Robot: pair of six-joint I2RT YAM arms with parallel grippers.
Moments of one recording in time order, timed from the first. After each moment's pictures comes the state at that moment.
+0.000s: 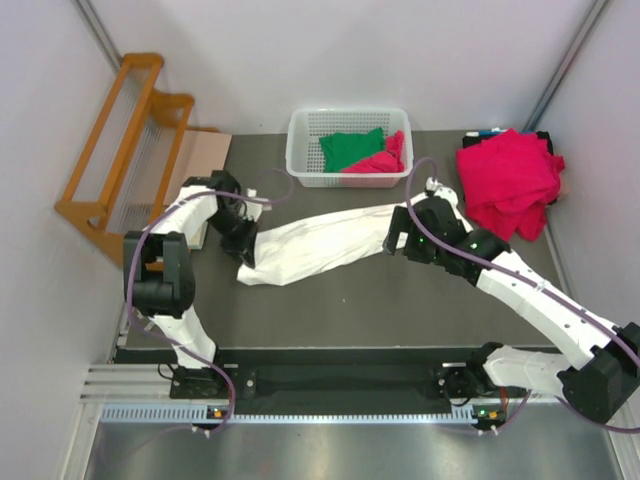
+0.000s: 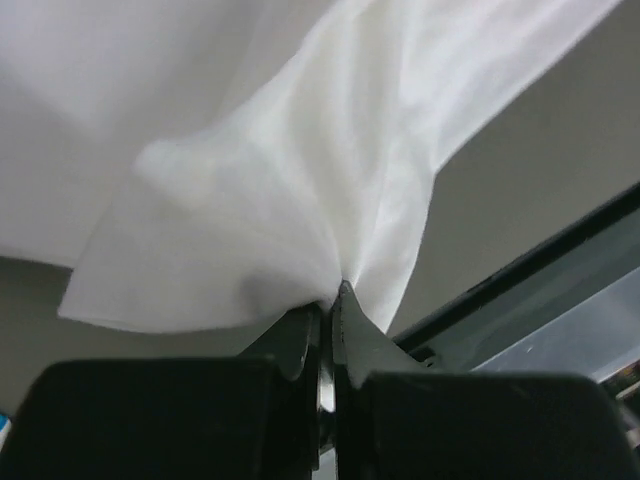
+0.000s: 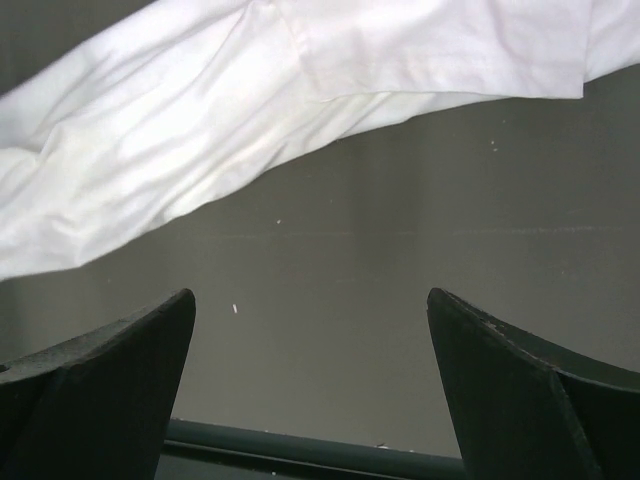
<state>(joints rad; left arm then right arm) -0.03 1.81 1.35 -1.08 0.41 0.31 0.65 1.14 1.01 -0.68 0.27 0.72</state>
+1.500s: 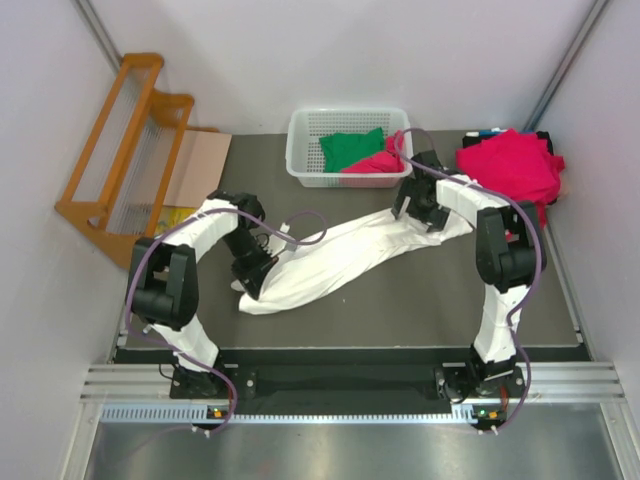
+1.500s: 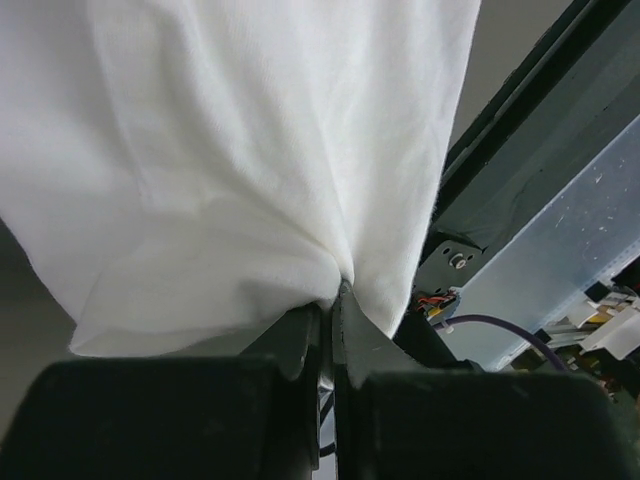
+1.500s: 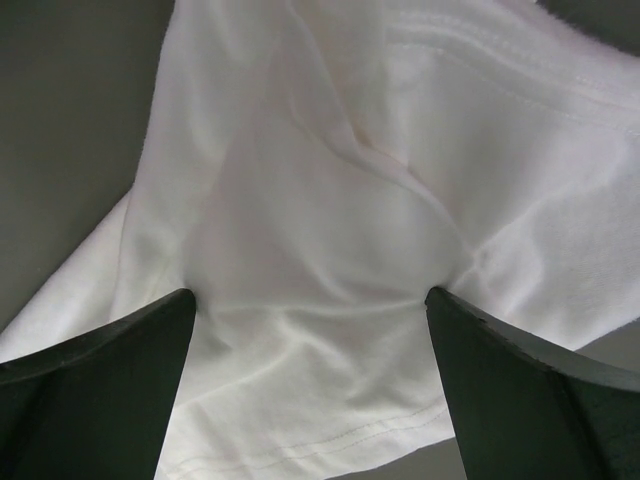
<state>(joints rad) -0.25 1.71 1.20 -1.30 0.39 0.67 0.25 1.99 1.45 -0.62 0.13 0.63</state>
